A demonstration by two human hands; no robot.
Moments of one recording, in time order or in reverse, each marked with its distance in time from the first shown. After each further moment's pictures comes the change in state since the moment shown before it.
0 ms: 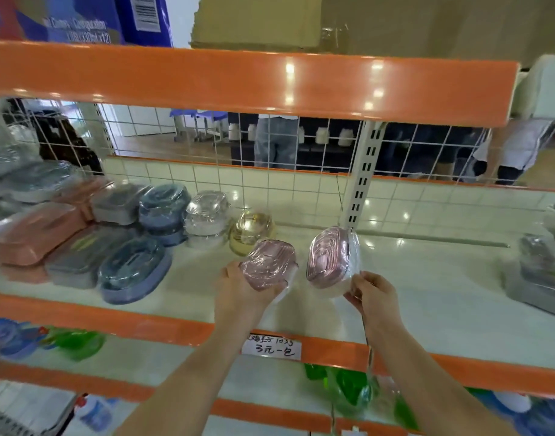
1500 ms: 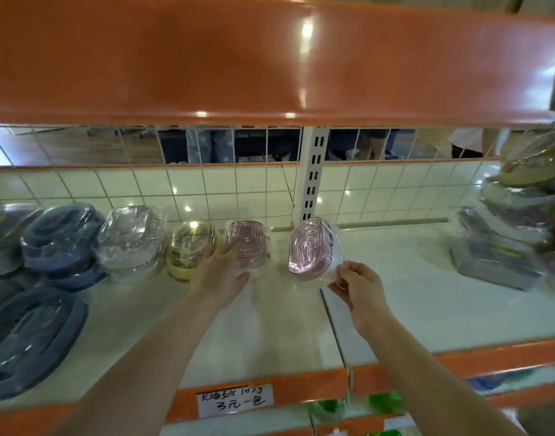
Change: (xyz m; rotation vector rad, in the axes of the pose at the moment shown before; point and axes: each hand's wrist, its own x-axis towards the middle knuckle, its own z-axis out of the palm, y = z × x) left_hand 0.116 0.010 0.063 0.538 -0.293 0.535; right_hand 0.051 -0.013 -0.015 0.077 0.134 0.013
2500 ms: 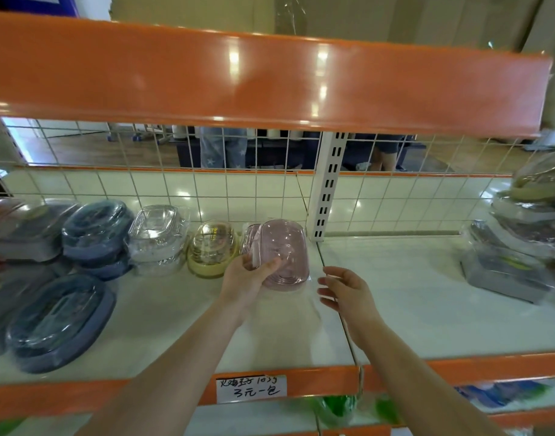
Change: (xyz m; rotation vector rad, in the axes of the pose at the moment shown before) left_hand -0.034 0.036 -0.017 -1.285 0.053 -0.460; right_hand -0.023 0.016 0.016 -0.243 -0.187 -0.060
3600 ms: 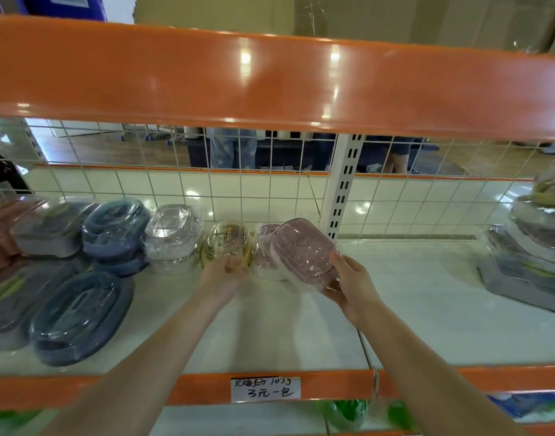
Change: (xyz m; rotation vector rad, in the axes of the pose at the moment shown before) left_hand 0.009 0.007 -0.056 0.448 0.077 0.047; right_hand 0.019 -0.017 0.026 0.159 -0.074 0.080
